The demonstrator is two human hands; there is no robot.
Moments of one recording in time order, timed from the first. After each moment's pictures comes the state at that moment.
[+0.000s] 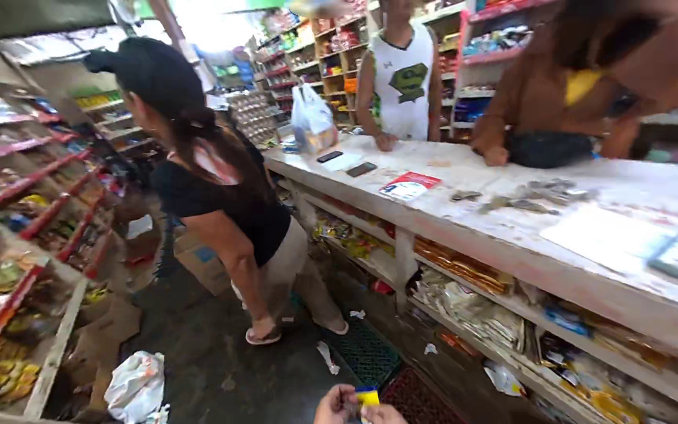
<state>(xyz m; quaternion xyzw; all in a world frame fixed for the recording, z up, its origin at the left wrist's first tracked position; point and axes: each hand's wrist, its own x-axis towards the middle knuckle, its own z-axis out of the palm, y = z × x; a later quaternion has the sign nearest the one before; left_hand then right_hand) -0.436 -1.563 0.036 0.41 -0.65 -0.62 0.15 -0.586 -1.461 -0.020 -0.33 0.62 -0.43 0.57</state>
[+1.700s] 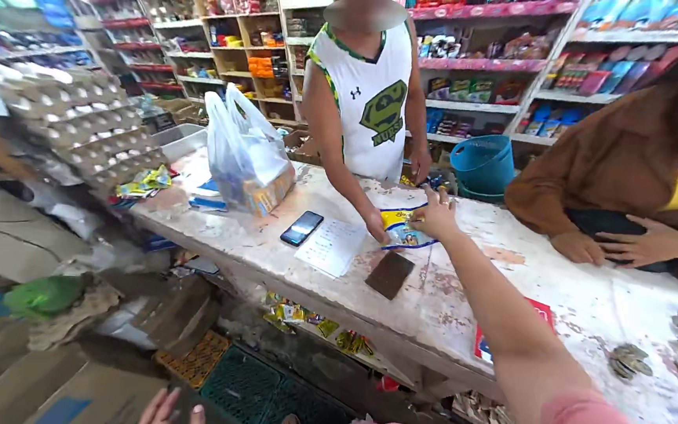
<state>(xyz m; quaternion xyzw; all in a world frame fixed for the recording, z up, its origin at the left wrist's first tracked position) -0.603 -2.353 0.173 0.38 -0.76 -0.30 0.43 -1.192 -2.153 0.299 -0.34 0.92 -0.17 -0.04</state>
